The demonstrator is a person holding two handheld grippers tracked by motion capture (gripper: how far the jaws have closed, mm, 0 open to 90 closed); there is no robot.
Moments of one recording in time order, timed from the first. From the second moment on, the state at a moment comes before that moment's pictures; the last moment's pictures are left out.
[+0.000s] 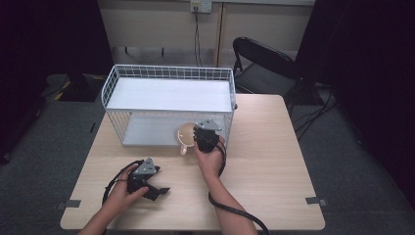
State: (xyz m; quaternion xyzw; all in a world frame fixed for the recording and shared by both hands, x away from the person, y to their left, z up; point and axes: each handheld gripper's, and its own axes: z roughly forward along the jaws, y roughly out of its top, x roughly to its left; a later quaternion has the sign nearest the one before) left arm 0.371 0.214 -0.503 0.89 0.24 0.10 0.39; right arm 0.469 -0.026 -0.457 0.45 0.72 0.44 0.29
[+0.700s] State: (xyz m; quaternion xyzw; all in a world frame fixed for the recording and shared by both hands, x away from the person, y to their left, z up) left arm 0.371 0.214 -0.503 0.89 0.24 0.10 0.39; right arm 0.477 -0.020 -0.460 0.46 0.70 0.44 0.30
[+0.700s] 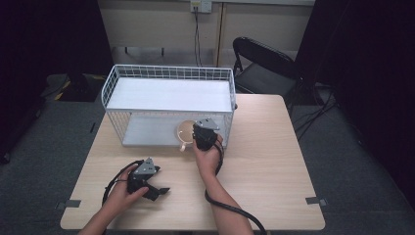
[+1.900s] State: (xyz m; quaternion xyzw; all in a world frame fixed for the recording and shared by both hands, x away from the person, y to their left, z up) left arm 0.371 0.214 -0.503 0.89 0.24 0.10 0.39; right arm 0.477 -0.030 -0.460 0.48 0.68 0.46 0.30
